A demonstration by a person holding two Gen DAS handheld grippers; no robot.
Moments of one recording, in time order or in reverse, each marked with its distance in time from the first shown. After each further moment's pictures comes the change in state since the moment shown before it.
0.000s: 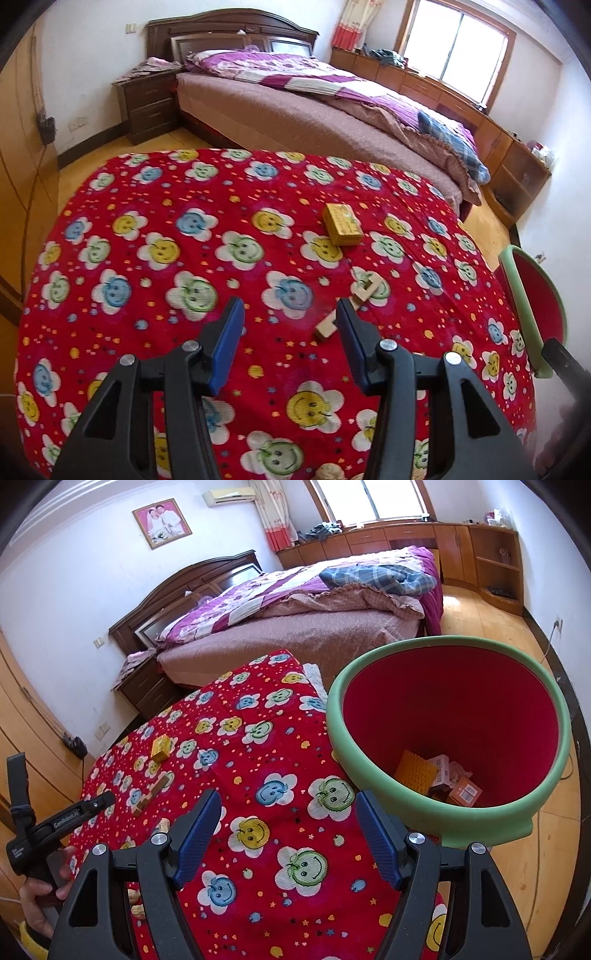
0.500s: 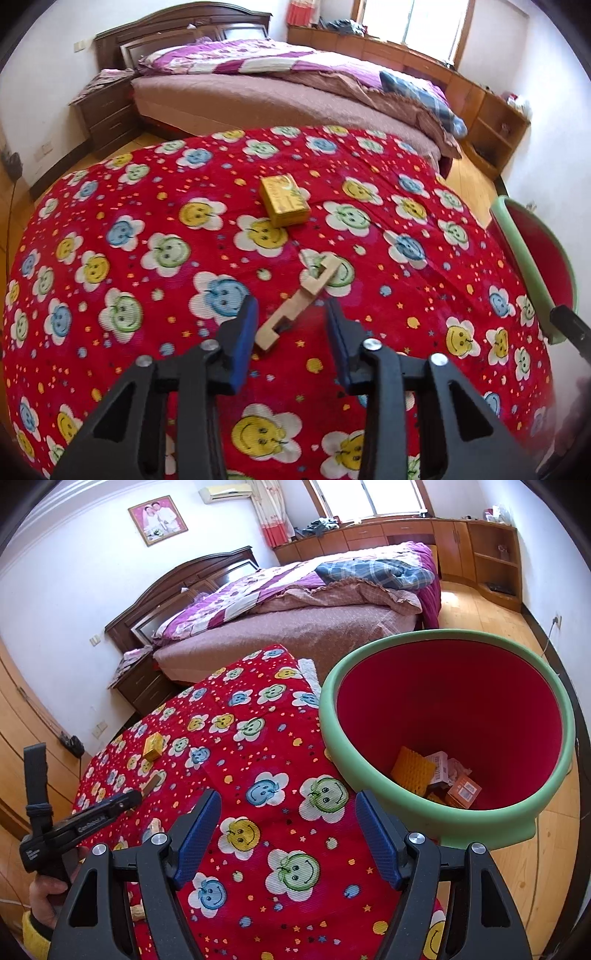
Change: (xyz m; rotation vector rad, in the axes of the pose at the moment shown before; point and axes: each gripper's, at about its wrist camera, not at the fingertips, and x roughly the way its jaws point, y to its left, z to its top) left arm 0.039 -0.045 0.001 0.169 0.087 -0.037; right arm 0.008 -0.006 0.000 0.008 0.016 -0.009
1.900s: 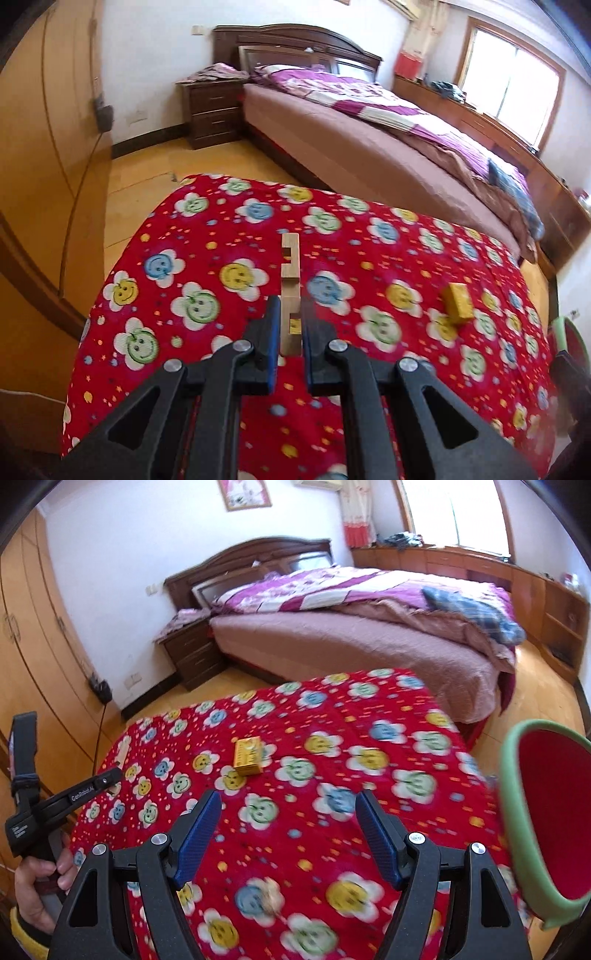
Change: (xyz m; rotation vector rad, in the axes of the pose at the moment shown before) left arm -0.034 0.149 0.014 -0.339 -0.165 0.231; right arm 0.070 0.156 0.026 -0.287 0.037 0.098
